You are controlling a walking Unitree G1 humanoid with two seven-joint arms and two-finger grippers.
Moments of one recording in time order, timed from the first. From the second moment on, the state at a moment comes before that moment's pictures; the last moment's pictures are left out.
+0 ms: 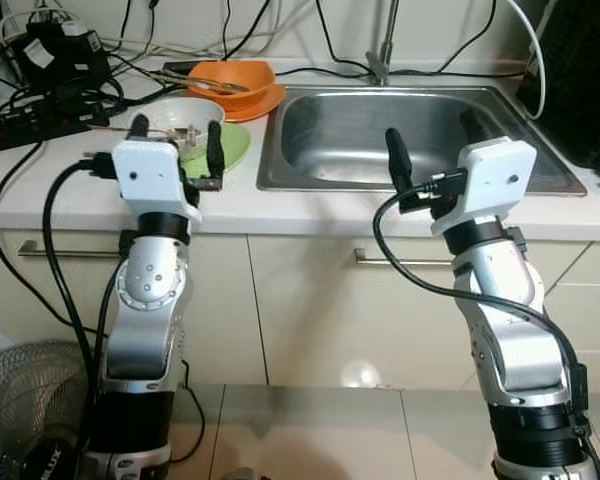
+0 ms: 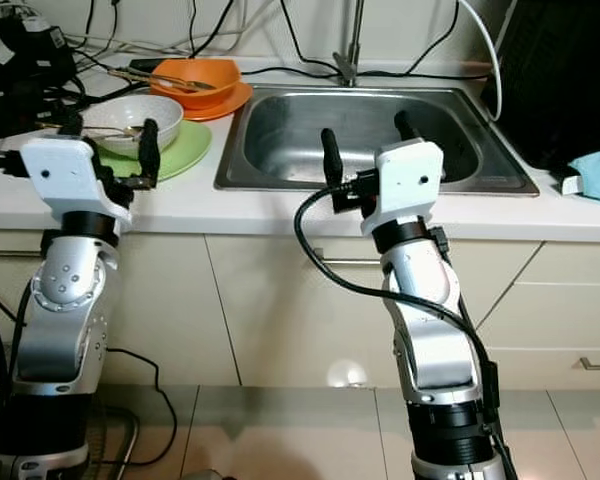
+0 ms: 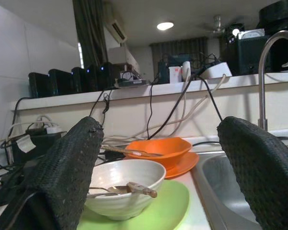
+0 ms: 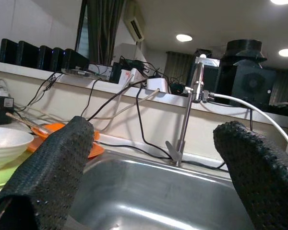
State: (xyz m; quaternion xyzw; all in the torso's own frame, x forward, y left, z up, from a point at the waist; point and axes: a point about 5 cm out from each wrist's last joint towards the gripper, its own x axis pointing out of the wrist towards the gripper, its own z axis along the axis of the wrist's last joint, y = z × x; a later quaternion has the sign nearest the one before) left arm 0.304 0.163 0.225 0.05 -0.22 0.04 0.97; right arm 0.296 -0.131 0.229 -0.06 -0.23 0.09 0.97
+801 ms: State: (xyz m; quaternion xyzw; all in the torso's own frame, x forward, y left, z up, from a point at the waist) left arm 0.307 0.169 0.222 0.04 -0.19 0.05 0.98; right arm 0.296 -0.133 0.234 -0.06 -0.22 0.09 0.97
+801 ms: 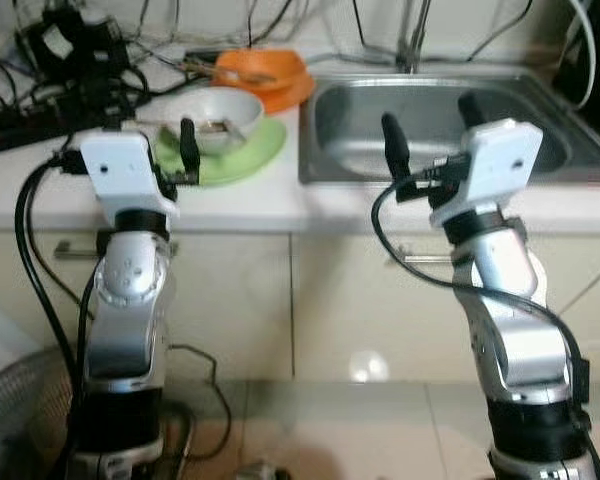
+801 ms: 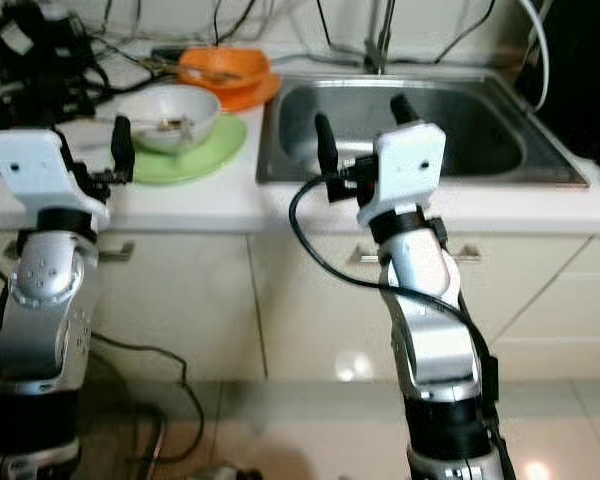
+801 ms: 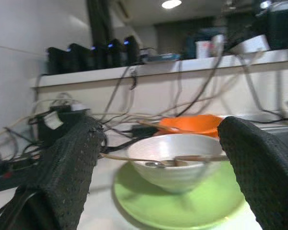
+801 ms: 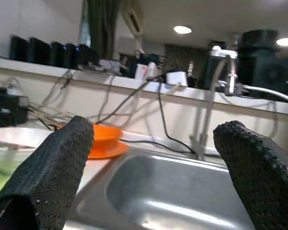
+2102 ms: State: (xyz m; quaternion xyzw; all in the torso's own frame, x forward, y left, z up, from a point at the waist) left arm 0.315 0.170 0.239 0.01 -0.19 0.05 0.98; right arm 0.295 -0.131 0.256 -0.06 -0.25 0.09 0.96
